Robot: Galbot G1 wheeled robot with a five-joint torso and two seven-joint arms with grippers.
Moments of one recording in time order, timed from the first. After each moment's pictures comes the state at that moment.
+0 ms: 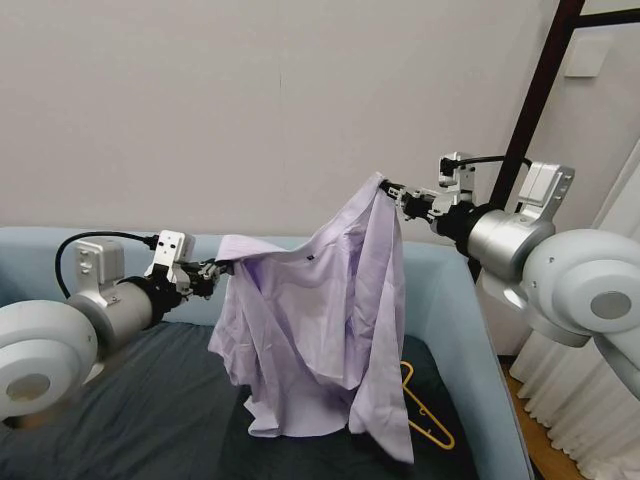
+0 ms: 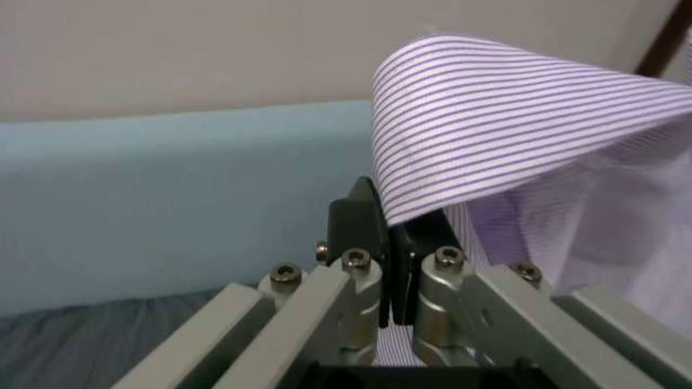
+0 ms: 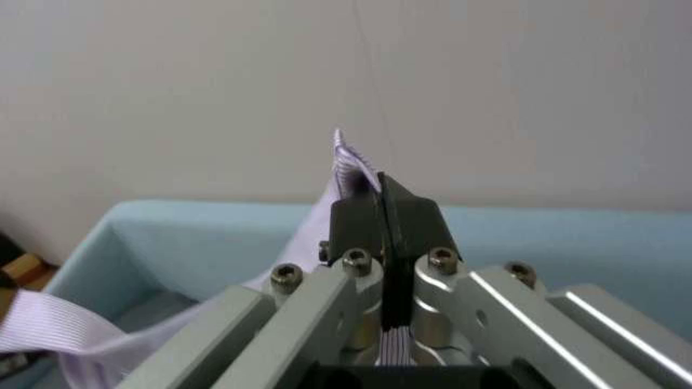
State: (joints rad) left arm 0.54 -0.21 -0.01 -2.24 -1.60 0.35 -0.54; right arm -0.31 0.75 -0.01 2.13 1.60 -0.47 0.66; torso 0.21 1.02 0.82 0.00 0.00
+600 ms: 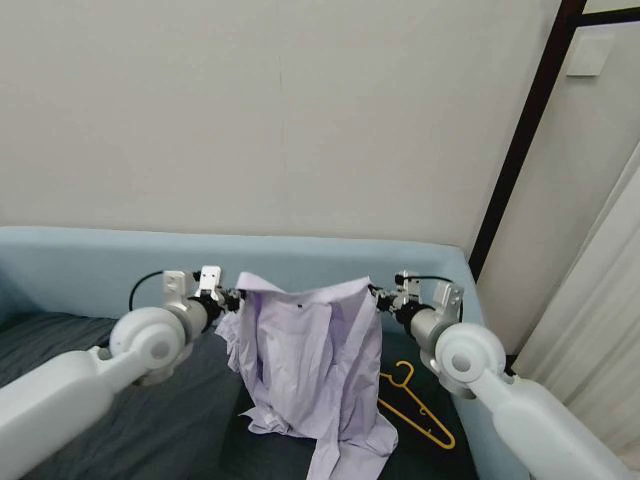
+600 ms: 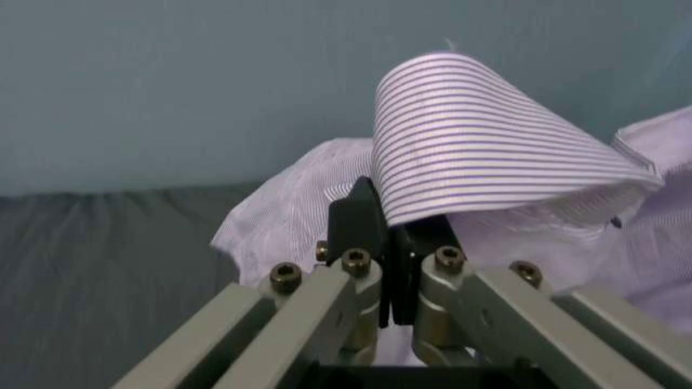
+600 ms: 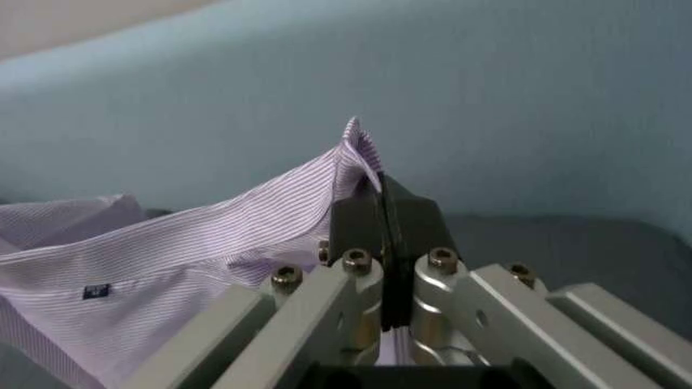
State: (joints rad) left arm 0.42 -0.58 0.38 -1.86 -1.39 0.38 -0.54; right arm -0.67 0.98 -0.06 1.76 1.15 -0.43 0.46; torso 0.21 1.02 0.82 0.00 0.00
